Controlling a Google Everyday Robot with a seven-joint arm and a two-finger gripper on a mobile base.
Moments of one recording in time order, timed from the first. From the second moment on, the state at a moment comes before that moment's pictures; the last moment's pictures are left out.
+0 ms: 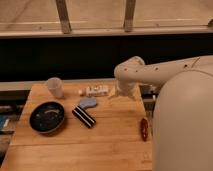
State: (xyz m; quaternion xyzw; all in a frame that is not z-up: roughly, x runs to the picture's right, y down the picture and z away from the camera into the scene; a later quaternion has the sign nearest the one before) arm 0.094 0.055 0.796 -0.18 0.18 0.71 0.66
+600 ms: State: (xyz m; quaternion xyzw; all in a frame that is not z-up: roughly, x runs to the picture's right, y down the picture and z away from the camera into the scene) arm 0.087 0.045 0.793 -0.19 0.16 0.70 0.67
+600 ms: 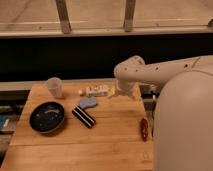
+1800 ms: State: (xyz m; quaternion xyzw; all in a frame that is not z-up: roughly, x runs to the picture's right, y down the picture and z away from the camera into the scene) arm -0.150 -0.053 0.822 -0.21 0.04 0.55 0.81
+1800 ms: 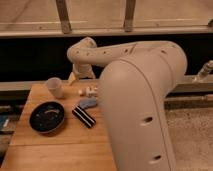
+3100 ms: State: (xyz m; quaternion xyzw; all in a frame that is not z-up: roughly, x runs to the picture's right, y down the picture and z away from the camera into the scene) arm -0.154 -0.051 0.849 -0.22 0.08 0.70 0.67
